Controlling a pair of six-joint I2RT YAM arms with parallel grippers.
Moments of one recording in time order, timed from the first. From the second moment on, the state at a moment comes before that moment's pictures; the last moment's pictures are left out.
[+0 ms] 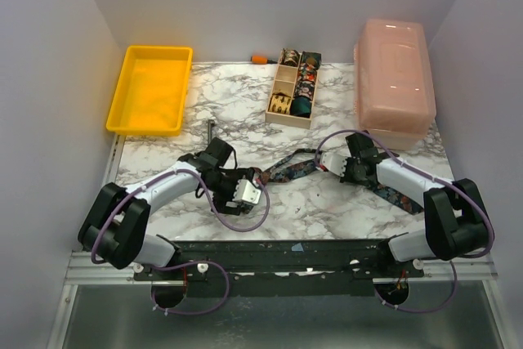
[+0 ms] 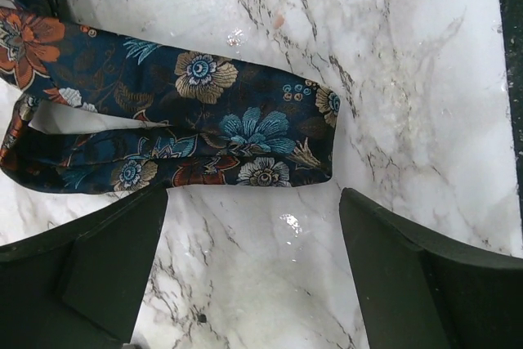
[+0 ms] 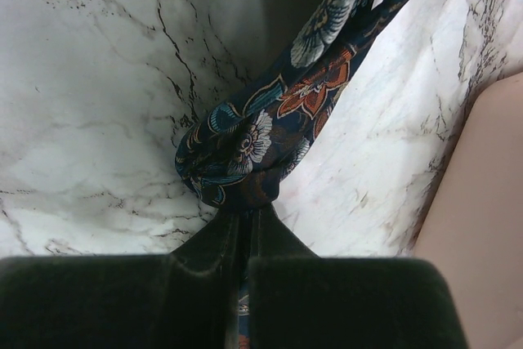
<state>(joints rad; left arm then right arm) -0.53 1.39 0.73 -0.60 0.57 1.26 0.30 1.41 0.67 -0.44 0.09 -1.05</state>
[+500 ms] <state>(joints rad) -0.59 1.24 0.59 -0.47 0.57 1.32 0.30 1.43 0.69 -0.45 0.09 -1.06</state>
